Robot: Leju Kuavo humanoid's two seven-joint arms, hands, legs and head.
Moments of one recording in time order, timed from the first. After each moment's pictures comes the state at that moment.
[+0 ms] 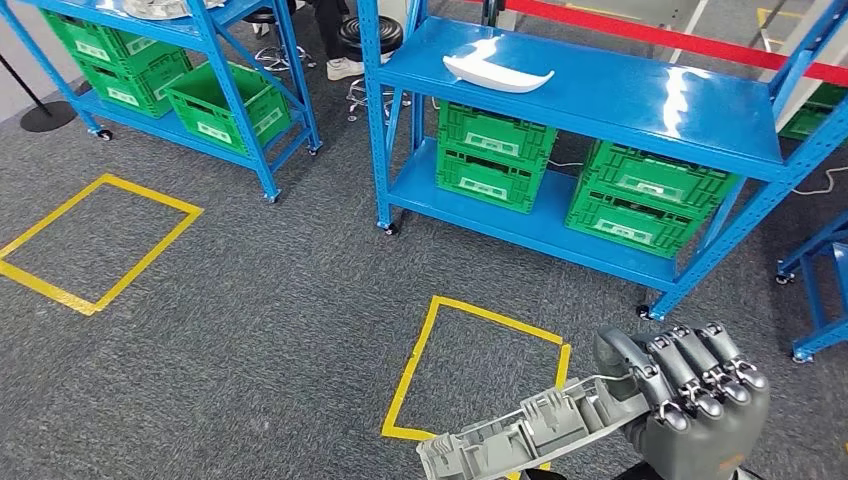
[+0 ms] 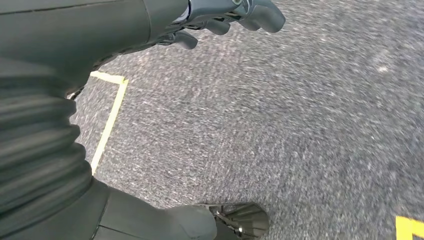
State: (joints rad) left arm -0.11 -0.23 0.87 -0.20 -1.08 0.45 -0.40; right arm 0.34 0.08 -0.24 -2.28 1.32 -0.70 -0.69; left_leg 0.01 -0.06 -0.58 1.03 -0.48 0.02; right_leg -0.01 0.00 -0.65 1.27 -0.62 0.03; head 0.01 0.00
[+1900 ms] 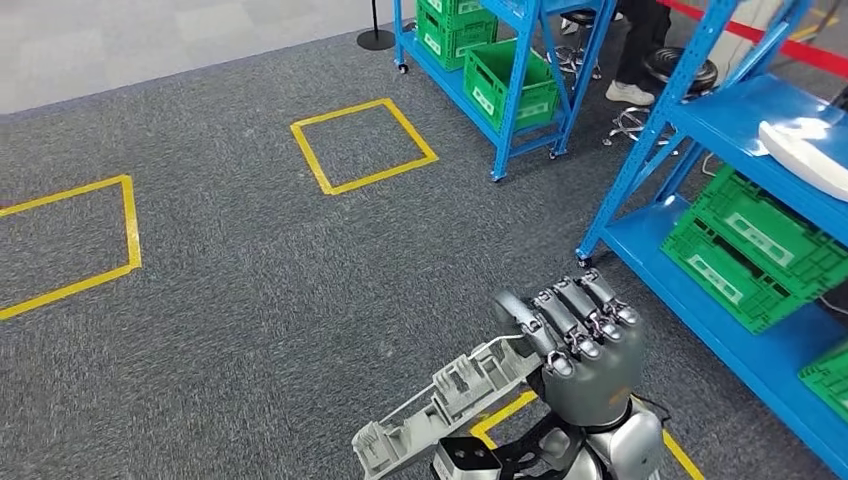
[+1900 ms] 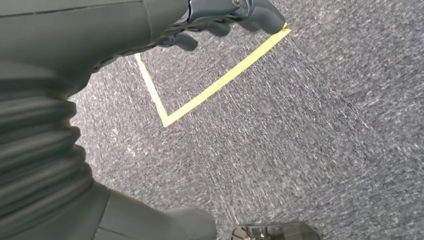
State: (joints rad) left arm -0.09 -0.17 0.88 -0.20 -1.17 0.40 -0.26; right arm 0.11 0.11 -0.02 -2.09 1.41 -0.69 -0.64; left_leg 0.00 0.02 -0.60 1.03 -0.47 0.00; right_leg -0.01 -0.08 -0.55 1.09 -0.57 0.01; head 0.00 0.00
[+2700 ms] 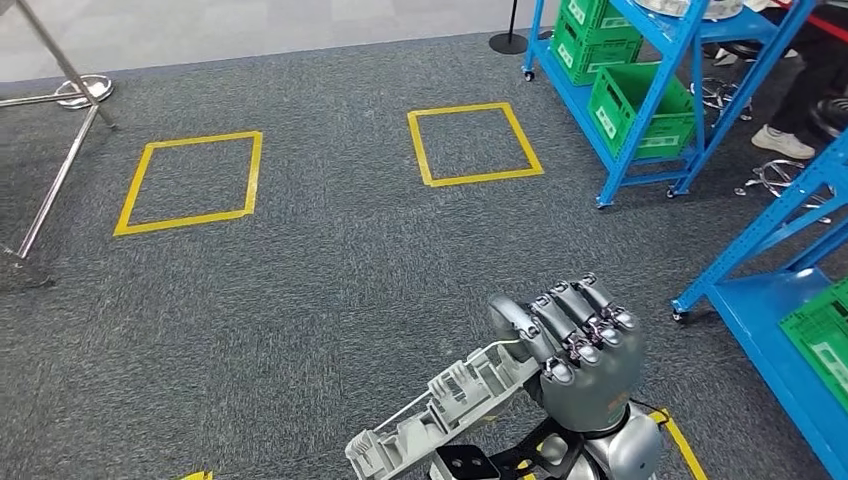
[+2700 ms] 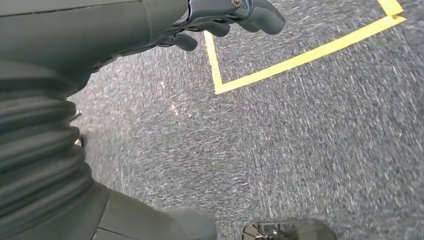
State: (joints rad) left arm -0.07 -0.17 0.87 -0.20 -1.17 0.41 -0.22; right arm 0.12 0.11 0.00 -2.09 1.40 -0.69 -0.63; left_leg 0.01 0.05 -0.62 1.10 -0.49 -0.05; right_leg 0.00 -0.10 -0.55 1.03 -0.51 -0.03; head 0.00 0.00
